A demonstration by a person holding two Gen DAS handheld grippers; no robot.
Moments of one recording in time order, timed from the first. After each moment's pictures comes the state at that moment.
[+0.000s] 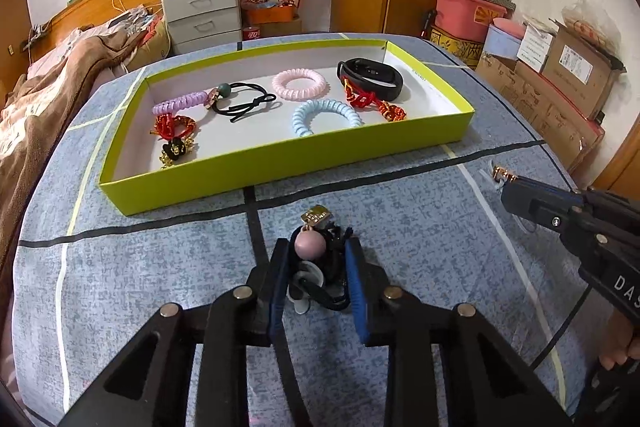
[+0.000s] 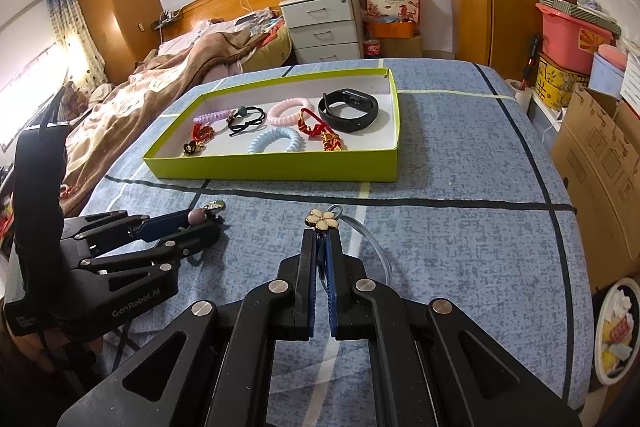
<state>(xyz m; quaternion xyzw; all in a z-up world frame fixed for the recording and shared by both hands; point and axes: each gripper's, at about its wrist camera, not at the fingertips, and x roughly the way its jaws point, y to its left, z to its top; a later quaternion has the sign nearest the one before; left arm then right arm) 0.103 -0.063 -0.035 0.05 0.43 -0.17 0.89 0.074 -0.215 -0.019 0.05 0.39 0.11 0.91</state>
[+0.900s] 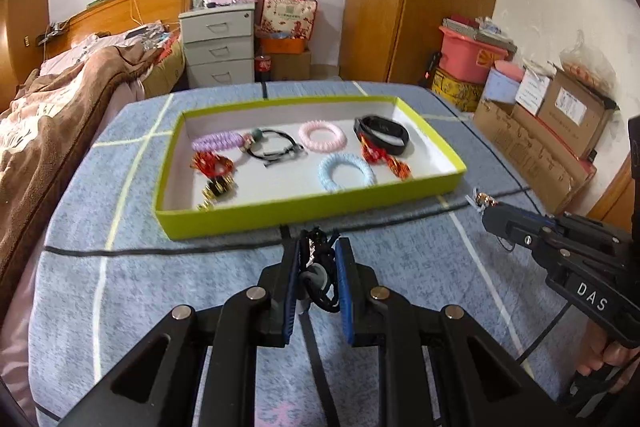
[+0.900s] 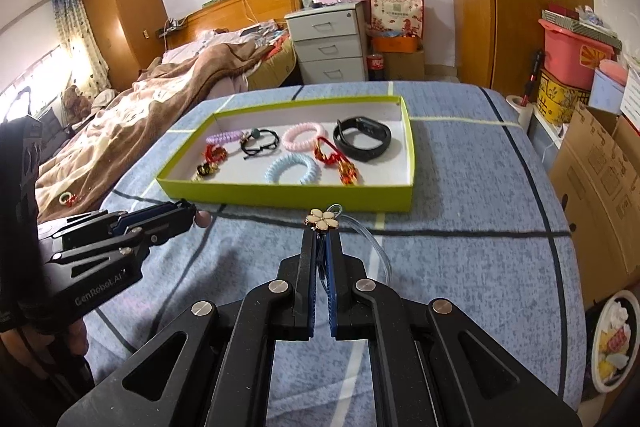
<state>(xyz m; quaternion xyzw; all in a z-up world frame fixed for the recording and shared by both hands) 0.100 -0.034 0.006 0.01 0.38 -0.16 0.91 0.079 -0.203 0.004 0.05 0.37 0.11 0.92</state>
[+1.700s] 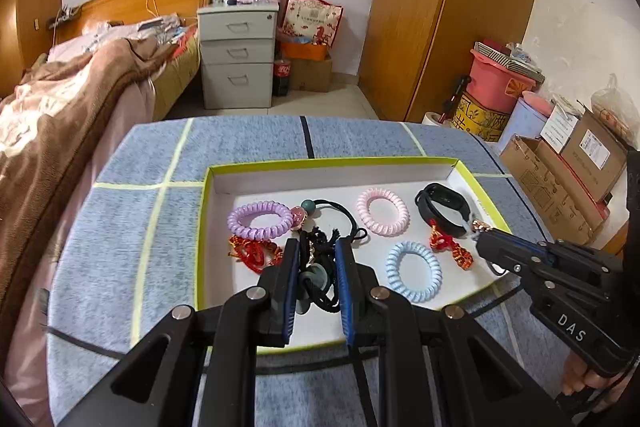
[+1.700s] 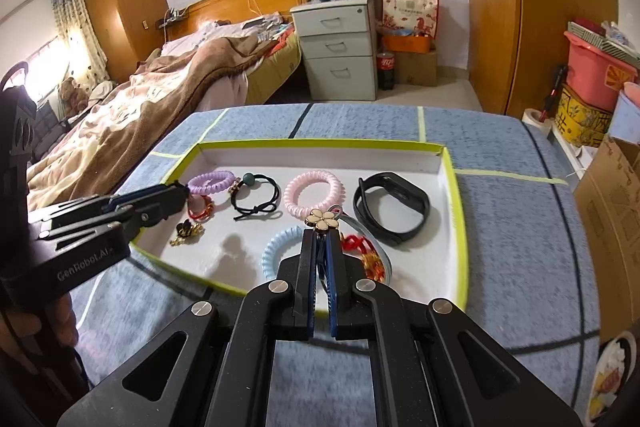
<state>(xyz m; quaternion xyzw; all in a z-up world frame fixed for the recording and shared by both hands) 0.191 -0.008 0.011 -0.02 0.39 -0.14 0.91 0.173 -0.179 0.003 0.03 0.39 0.12 0.91</state>
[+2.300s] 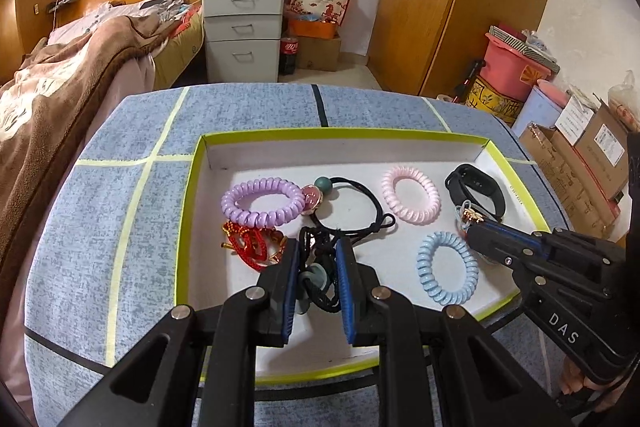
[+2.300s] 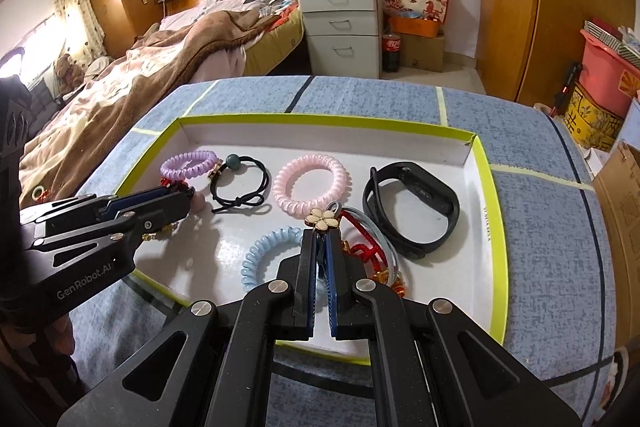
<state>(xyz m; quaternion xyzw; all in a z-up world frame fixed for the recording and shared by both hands) 0.207 -0.012 -0.020 -0.02 0.42 -0.13 0.90 0.199 -0.168 -0.023 0.00 0.42 0.12 0.90</state>
